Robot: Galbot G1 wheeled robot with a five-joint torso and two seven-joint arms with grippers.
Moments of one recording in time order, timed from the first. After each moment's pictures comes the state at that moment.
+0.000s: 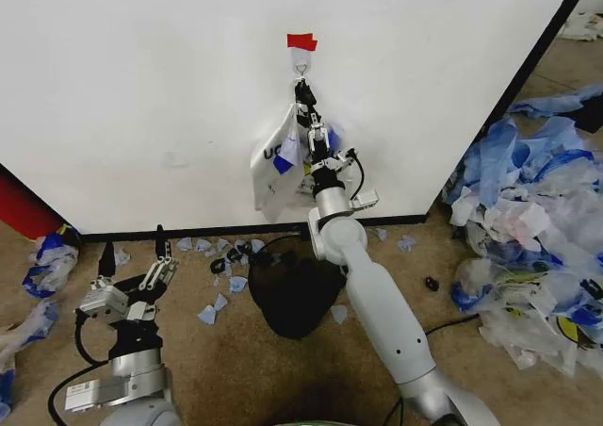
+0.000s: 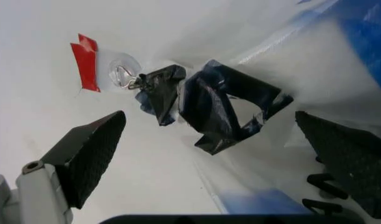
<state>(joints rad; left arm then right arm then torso) 1.68 -1.35 -0.53 -2.27 -0.34 -0.45 -0.28 -0.63 1.58 0.11 1.49 1.52 0.19 -0.19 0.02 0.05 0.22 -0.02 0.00</state>
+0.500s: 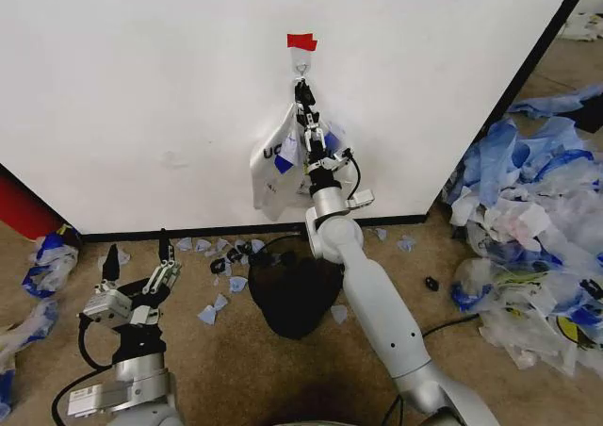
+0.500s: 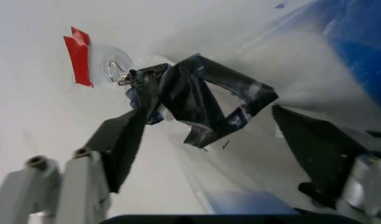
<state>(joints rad) 1.69 -1.37 -0.51 -2.27 -0.34 -0.45 -0.28 -0.61 1.59 0.11 1.41 1.50 0.19 -0.27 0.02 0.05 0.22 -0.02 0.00</state>
